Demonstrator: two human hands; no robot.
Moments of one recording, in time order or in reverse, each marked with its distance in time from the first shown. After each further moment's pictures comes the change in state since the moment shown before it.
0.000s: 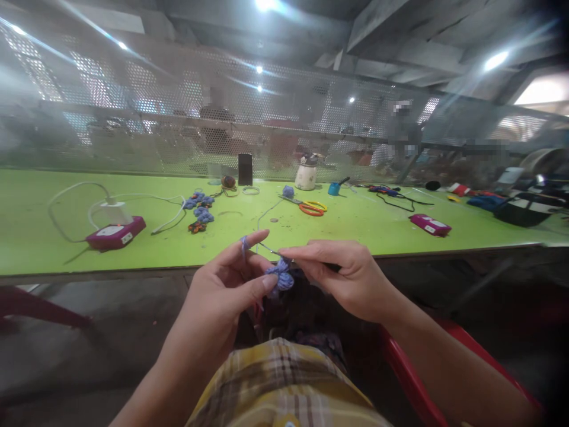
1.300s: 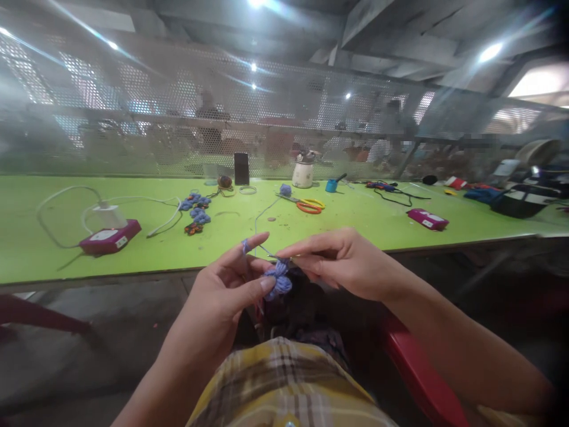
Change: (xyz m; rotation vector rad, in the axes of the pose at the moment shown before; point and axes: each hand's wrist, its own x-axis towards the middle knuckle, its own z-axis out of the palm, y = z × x) left_hand 0.003 -0.001 -0.001 0.010 -0.010 -0.096; right_hand 0.014 -0.004 -0.016 0.298 -0.195 0.335
